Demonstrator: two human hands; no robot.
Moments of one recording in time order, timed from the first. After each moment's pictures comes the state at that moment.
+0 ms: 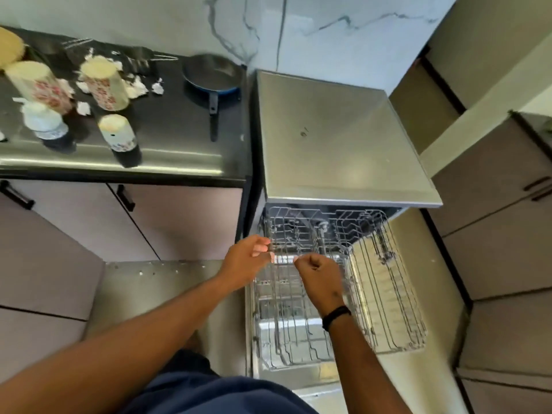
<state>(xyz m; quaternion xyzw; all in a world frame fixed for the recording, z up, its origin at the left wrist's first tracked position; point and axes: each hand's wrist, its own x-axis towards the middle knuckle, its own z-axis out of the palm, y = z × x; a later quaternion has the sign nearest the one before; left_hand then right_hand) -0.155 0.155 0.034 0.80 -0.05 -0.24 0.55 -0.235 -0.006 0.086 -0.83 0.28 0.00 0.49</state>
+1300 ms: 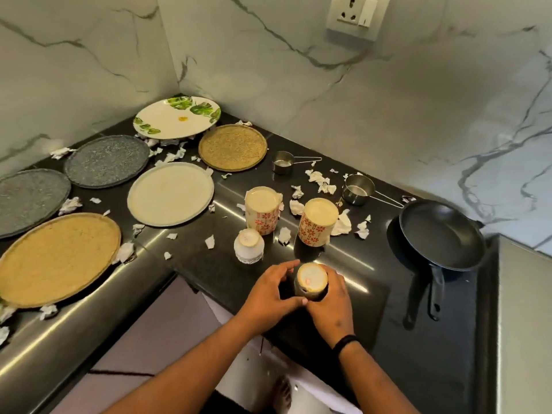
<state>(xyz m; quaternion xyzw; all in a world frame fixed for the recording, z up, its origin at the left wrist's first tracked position) 0.152 0.465 0.046 0.84 0.11 -0.04 0.53 0.203 0.309 0.047 -0.88 -0.08 0.10 0.45</state>
